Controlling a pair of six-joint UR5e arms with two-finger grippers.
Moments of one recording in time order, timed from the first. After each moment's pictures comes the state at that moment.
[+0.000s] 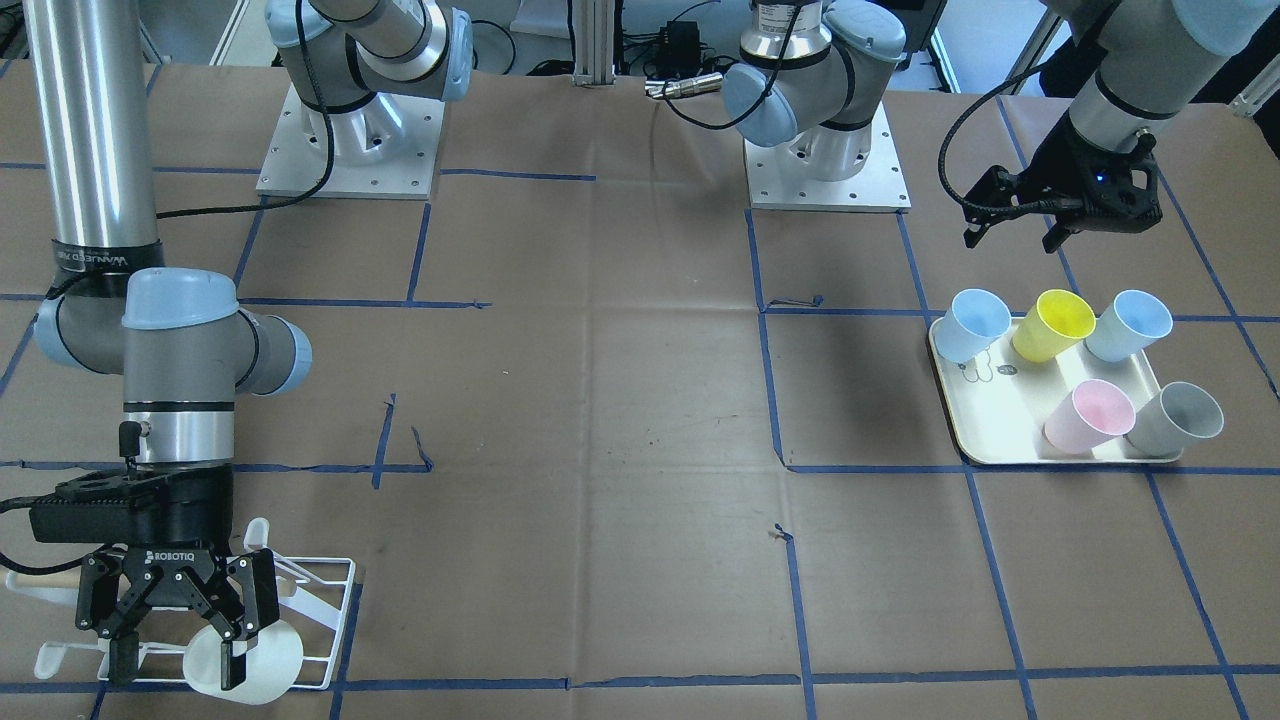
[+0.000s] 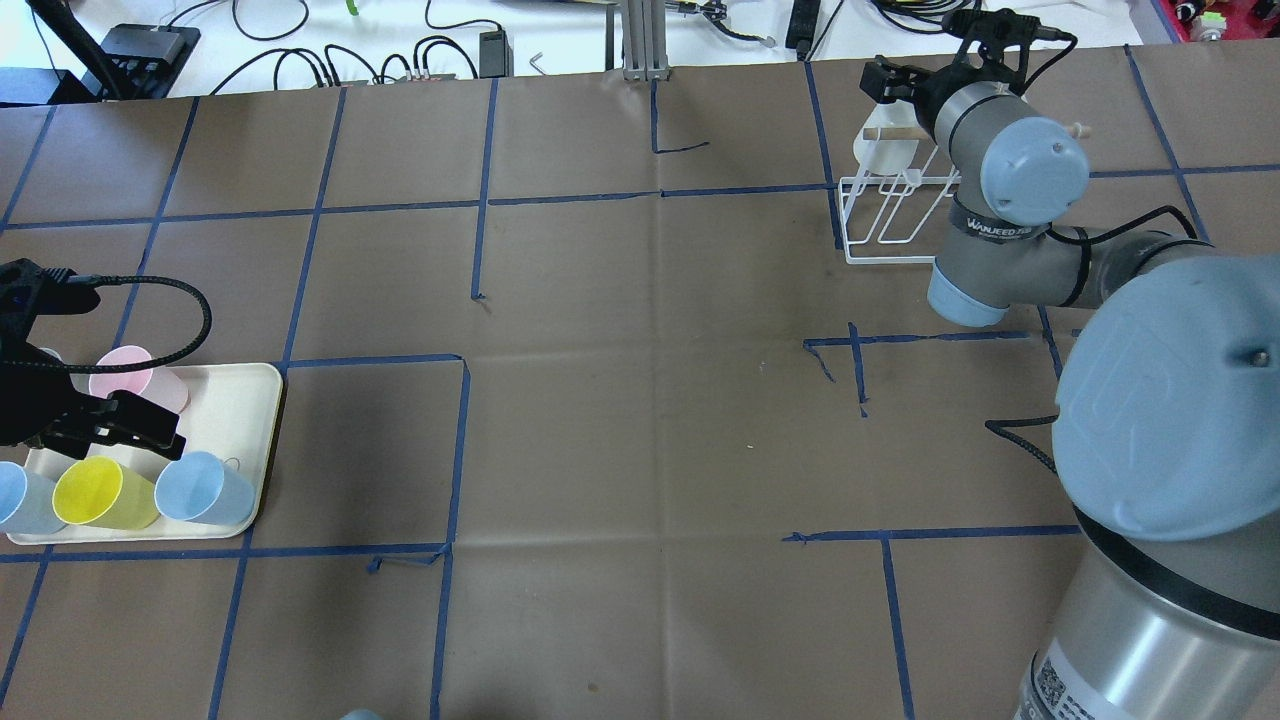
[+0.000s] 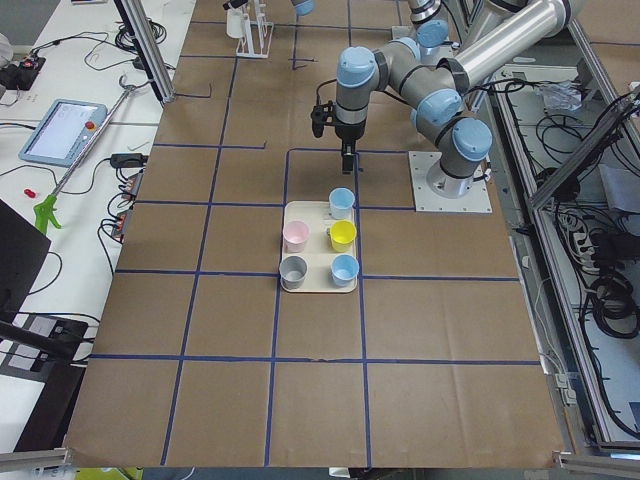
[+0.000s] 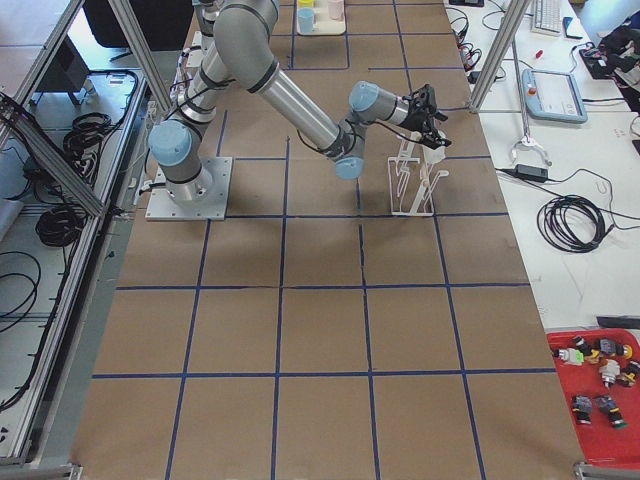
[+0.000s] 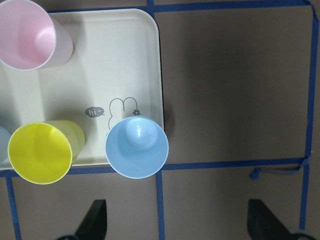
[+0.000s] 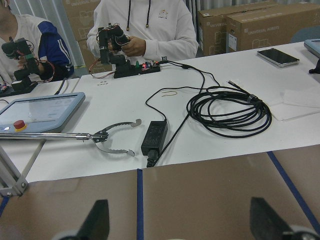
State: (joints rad) left arm -0.97 -1.31 -2.11 -1.32 1.57 0.64; right arm 1.43 -0.95 1.78 -3.52 -1.42 0.08
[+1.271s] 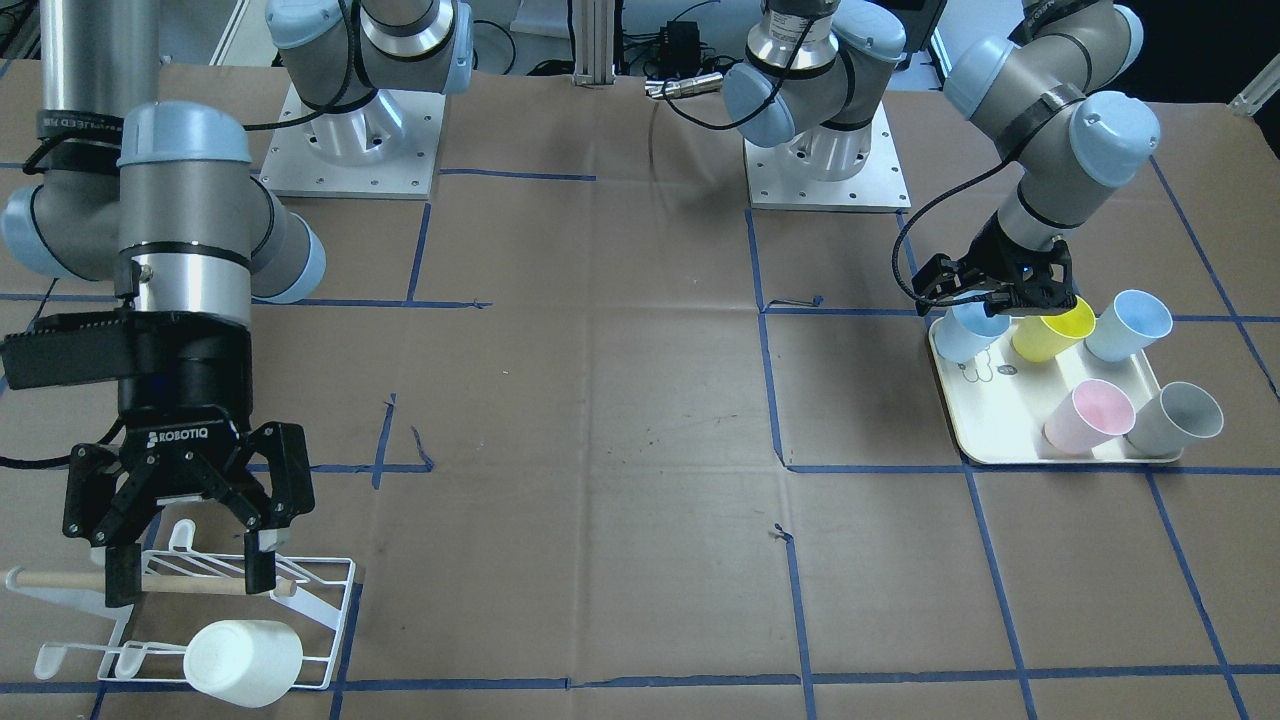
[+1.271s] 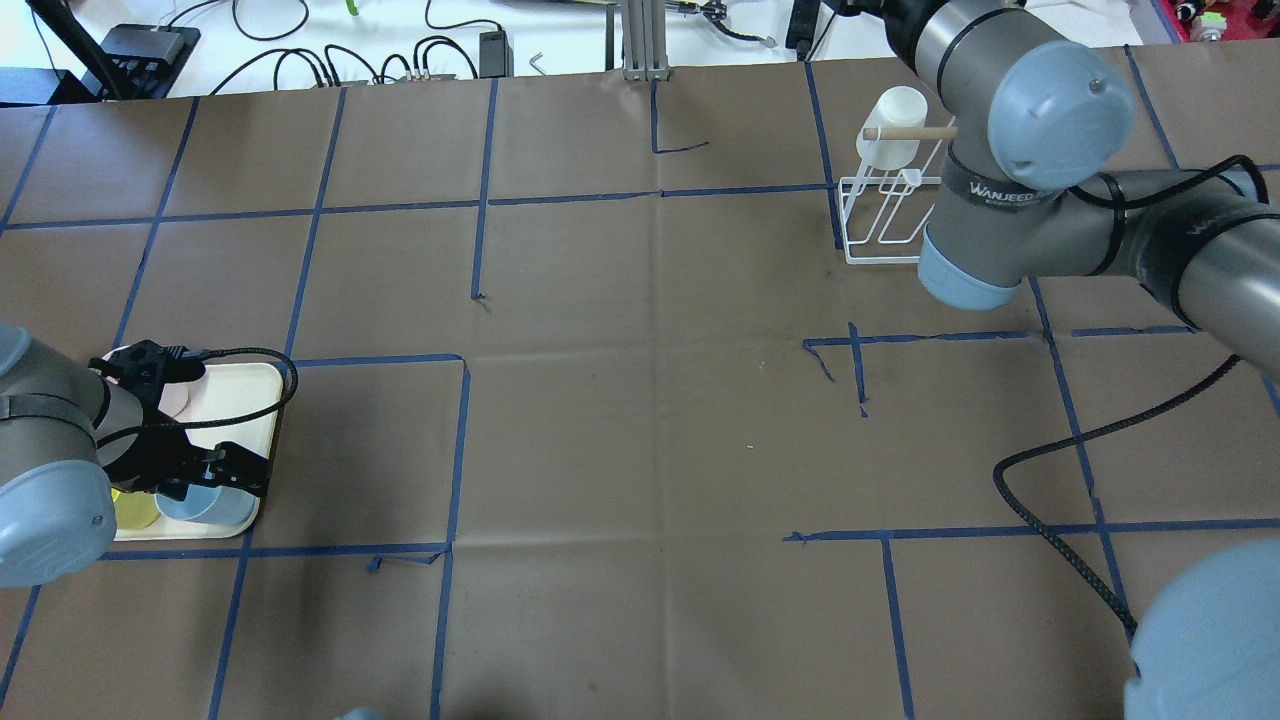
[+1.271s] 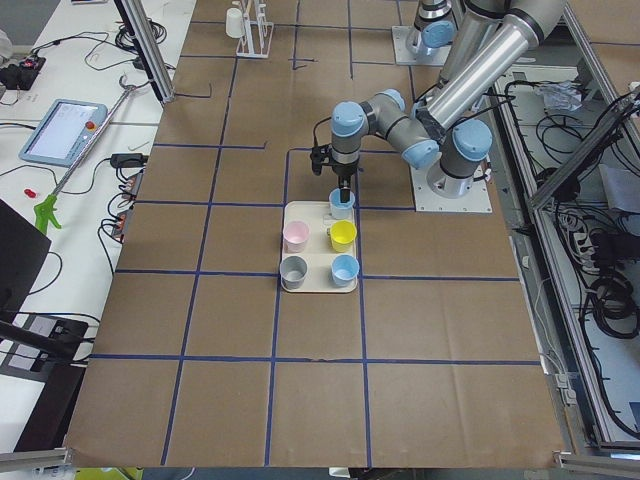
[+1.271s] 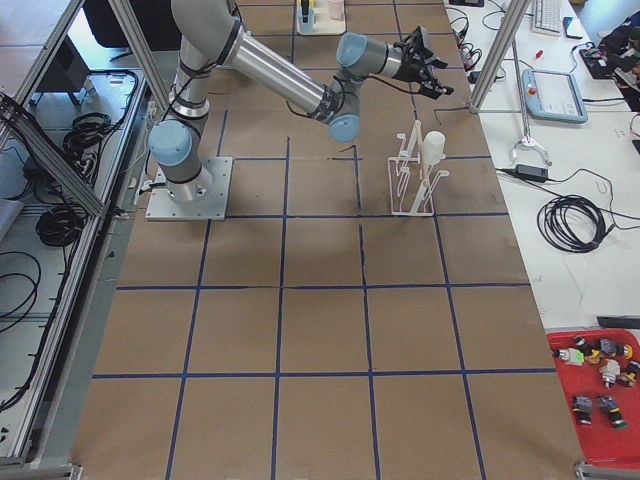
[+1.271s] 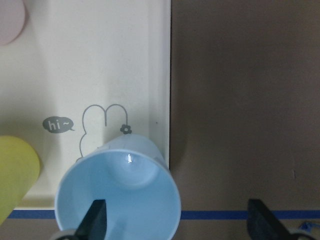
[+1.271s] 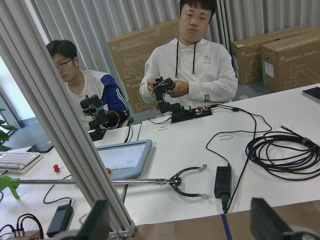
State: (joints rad) left arm -0.97 -1.49 -2.33 -0.95 1.58 0.59; right arm 1.56 -1.27 1.85 -3.39 -1.41 0.29
